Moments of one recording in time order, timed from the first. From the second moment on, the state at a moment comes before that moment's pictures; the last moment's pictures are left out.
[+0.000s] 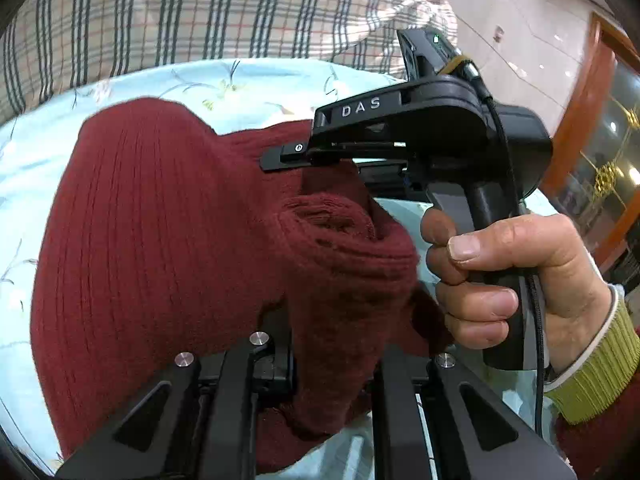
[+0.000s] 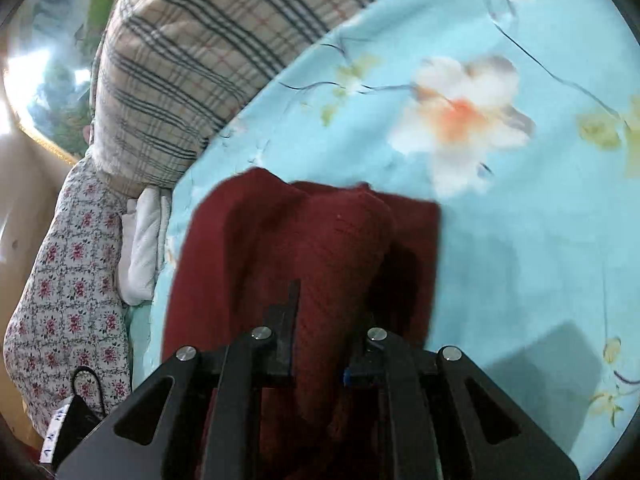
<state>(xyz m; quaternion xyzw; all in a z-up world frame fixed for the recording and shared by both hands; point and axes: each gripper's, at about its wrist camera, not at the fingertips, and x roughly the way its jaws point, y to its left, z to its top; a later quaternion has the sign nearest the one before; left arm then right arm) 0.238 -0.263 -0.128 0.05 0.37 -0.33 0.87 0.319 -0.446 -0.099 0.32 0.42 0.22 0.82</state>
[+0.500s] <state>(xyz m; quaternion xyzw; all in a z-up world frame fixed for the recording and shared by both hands) 0.226 -0.239 -0.102 0.01 0.40 -0.39 0.83 0.296 -0.442 -0.080 0.29 0.41 0.17 0.85</state>
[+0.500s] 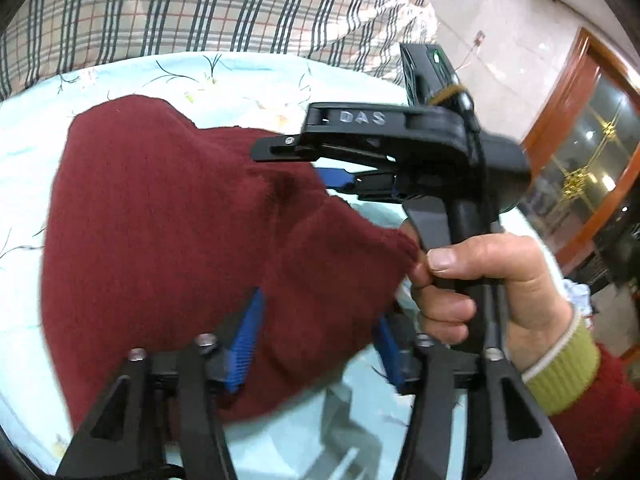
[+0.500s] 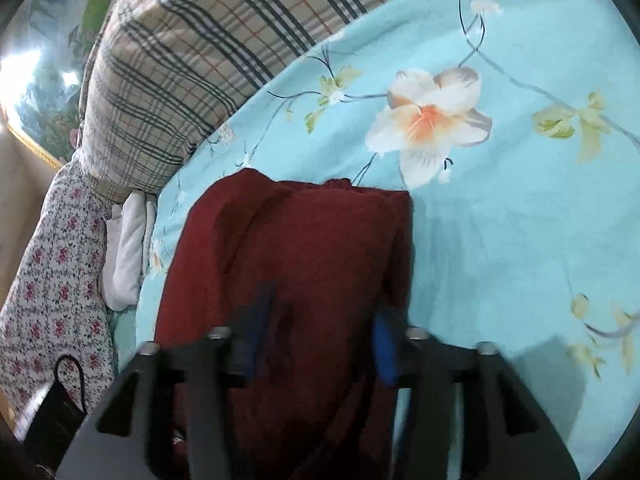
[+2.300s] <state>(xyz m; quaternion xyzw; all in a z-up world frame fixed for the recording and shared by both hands) 0.285 0.038 -0.109 -0.10 0.48 -0.26 0.83 0.265 -0.232 -0.101 0.30 0.46 0.34 0.76</state>
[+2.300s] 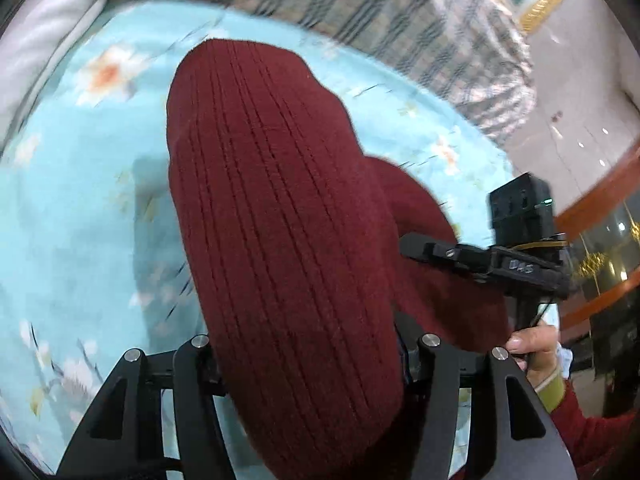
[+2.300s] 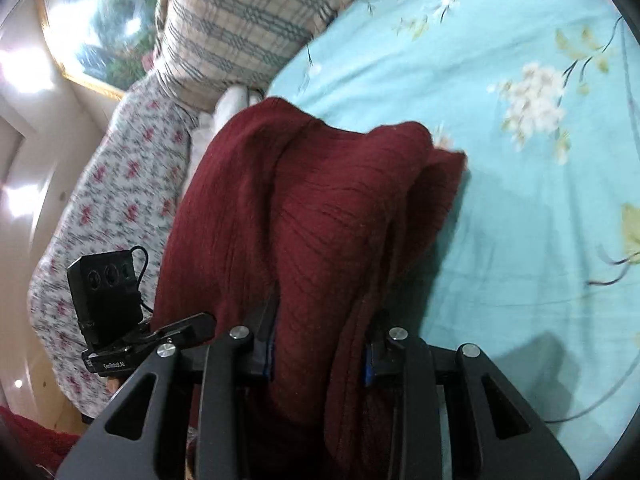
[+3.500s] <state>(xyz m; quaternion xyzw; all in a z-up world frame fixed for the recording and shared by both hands) 0.218 0.038 -0.083 -0.06 0.40 -0.32 0.86 0.268 -0.258 -0.057 0.26 0.42 0.20 0.84</state>
